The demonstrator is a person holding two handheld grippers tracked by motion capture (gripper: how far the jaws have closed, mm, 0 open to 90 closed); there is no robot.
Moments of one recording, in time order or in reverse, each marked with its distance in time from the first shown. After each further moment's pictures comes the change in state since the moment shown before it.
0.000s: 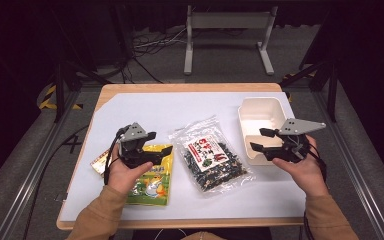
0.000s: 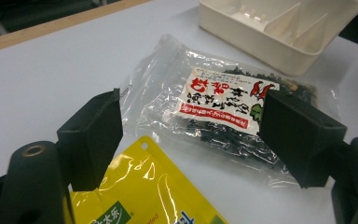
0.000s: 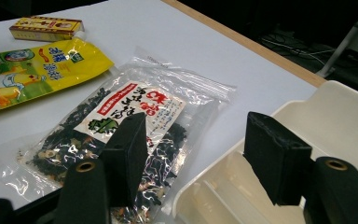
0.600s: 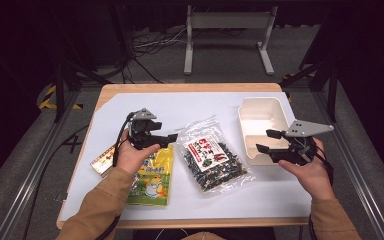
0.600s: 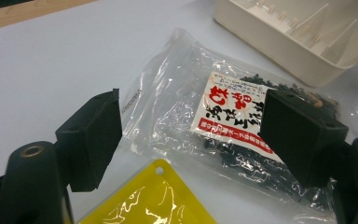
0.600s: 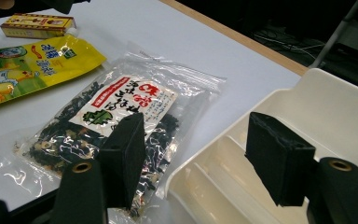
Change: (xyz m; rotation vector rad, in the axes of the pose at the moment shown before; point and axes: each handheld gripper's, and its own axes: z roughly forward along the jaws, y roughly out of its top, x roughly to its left) left arm 0.032 0.025 0.037 0.076 -0.030 -0.099; right arm -0.003 -0.008 -0.013 0.008 -0.027 0.020
